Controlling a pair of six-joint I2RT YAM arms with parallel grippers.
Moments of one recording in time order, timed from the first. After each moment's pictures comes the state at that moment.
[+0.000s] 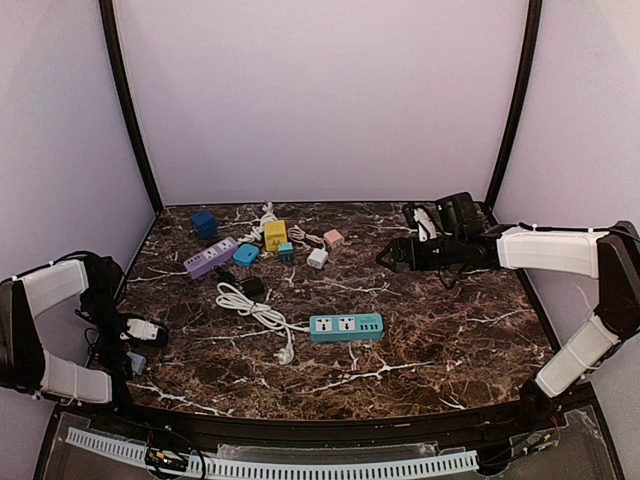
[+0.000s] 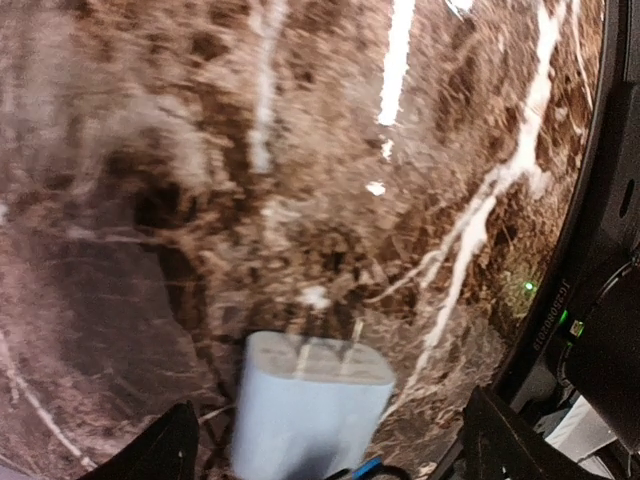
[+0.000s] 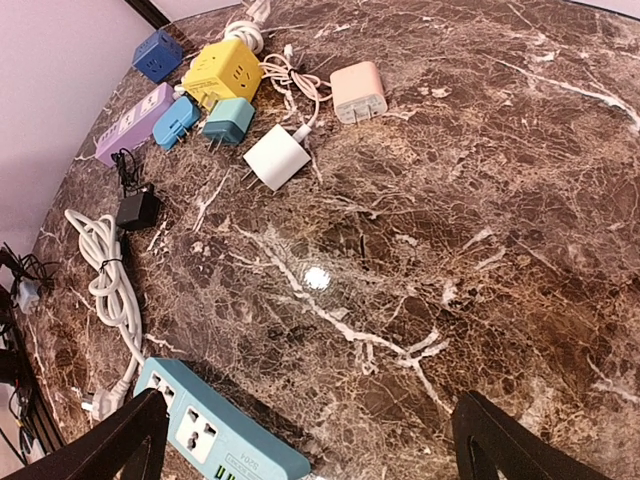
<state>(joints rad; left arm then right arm) 0.22 1.23 0.68 -1.14 0.03 1.59 0.51 1.52 0.94 -0.12 -0.32 0.32</state>
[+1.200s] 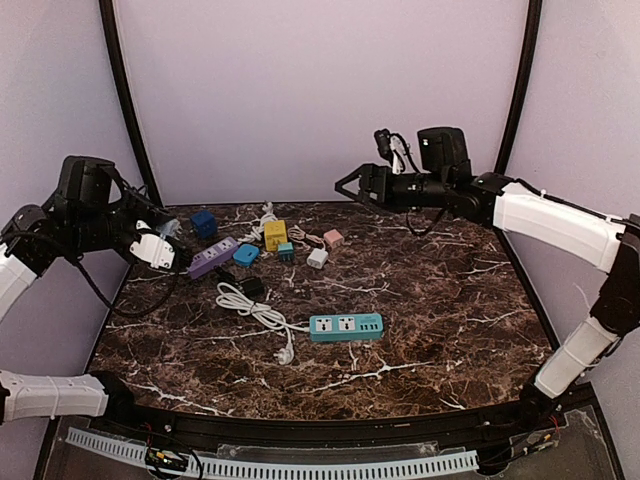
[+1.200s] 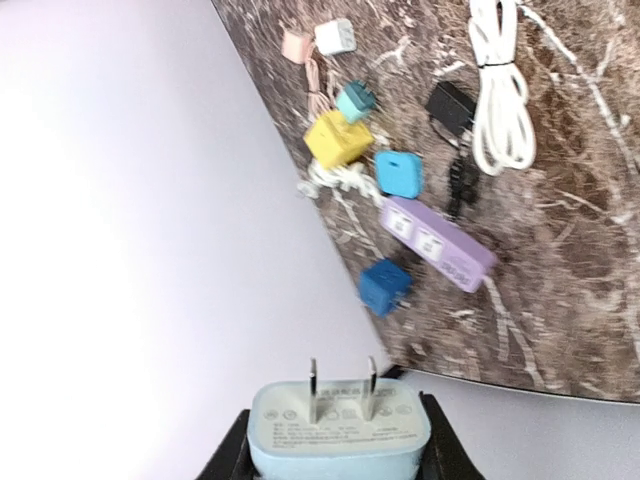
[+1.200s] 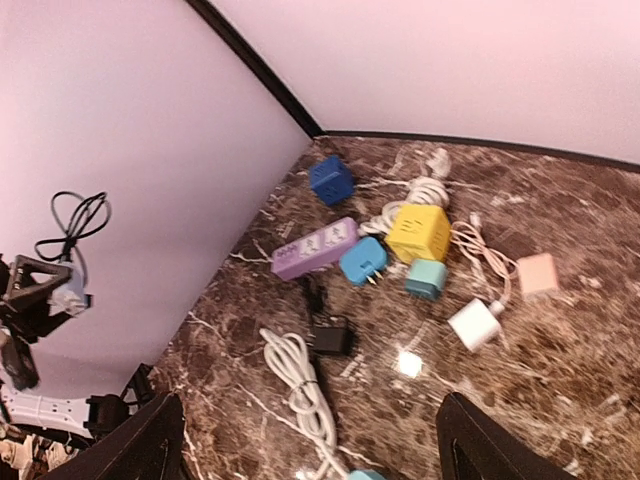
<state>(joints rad) -0.46 0.95 1.25 -0.94 -0.11 1.66 0.63 1.55 1.34 -0.17 -0.37 0.53</state>
